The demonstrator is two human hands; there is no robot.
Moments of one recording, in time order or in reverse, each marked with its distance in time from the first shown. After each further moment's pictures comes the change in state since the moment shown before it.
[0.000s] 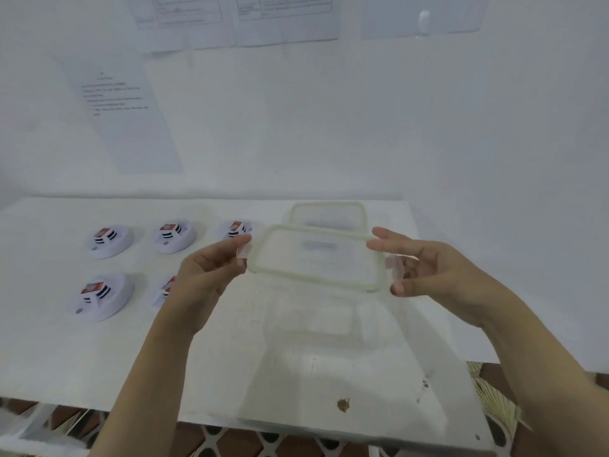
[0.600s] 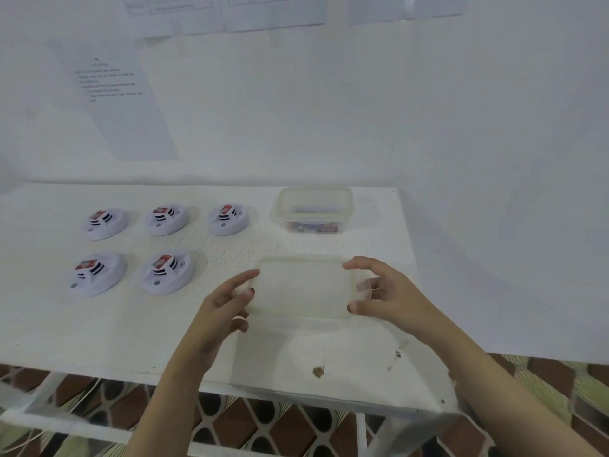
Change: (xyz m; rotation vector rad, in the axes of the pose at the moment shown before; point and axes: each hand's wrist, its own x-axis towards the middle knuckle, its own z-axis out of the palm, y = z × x) left_hand -0.065 -0.051 0.041 0.190 0.141 -0.280; right_hand -0.020 0.069 0.021 -0.164 0.091 0.050
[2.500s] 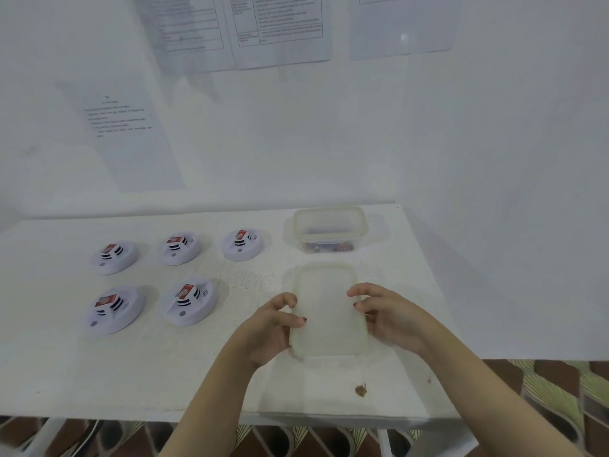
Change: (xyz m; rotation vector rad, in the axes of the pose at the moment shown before) left_hand 0.044 0.005 -0.007 -0.308 -0.448 -0.302; right_hand 0.030 -0.007 0.049 0.618 0.006 0.295
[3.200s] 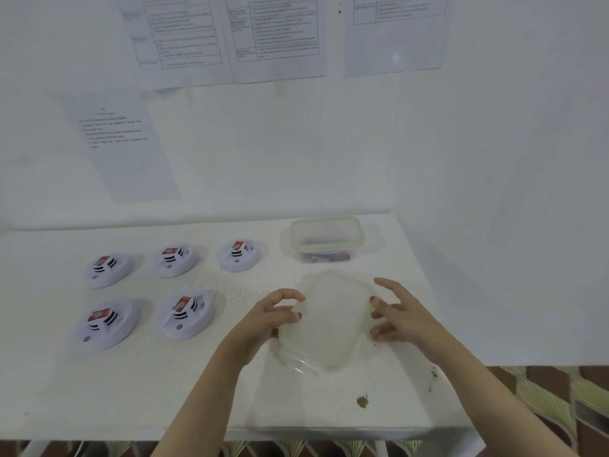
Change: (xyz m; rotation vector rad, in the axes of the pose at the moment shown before) left_hand 0.010 0.016 -0.017 0.387 -0.034 0.150; right_hand -0.013 -0.003 -0.009 -0.385 0.330 -0.125
